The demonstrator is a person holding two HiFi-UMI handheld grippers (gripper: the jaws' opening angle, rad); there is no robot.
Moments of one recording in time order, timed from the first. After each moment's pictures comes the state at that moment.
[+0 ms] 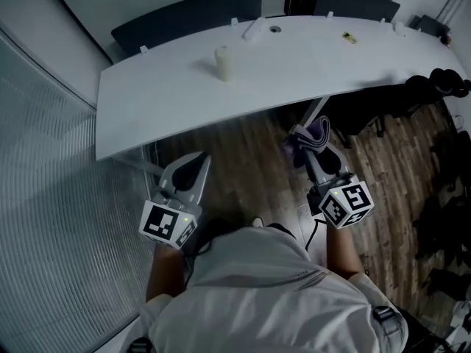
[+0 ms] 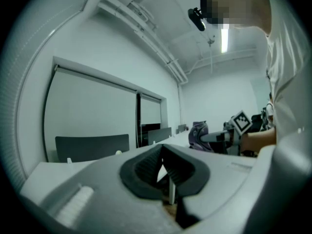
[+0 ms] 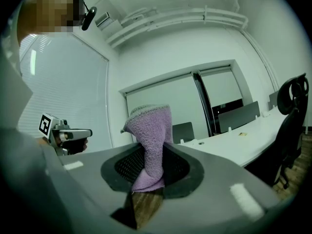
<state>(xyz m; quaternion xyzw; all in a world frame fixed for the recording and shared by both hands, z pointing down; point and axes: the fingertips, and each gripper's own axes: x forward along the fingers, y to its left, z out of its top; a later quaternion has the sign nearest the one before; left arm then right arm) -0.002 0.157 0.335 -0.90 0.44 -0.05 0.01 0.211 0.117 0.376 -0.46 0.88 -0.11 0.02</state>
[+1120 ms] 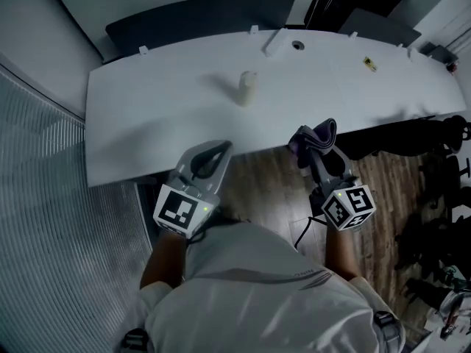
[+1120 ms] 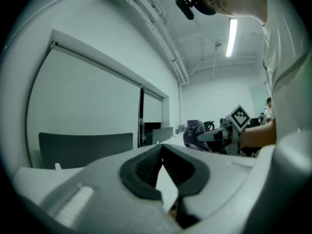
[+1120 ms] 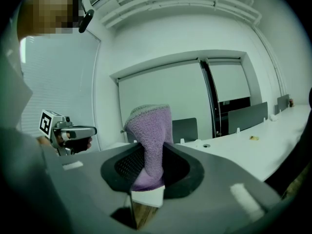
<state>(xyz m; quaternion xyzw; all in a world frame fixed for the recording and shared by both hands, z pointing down) -0.091 -0.069 0.358 -0.92 0.40 -0.04 -0.01 0.094 -0.093 0.385 -0.47 0.87 -0.12 -0.04</state>
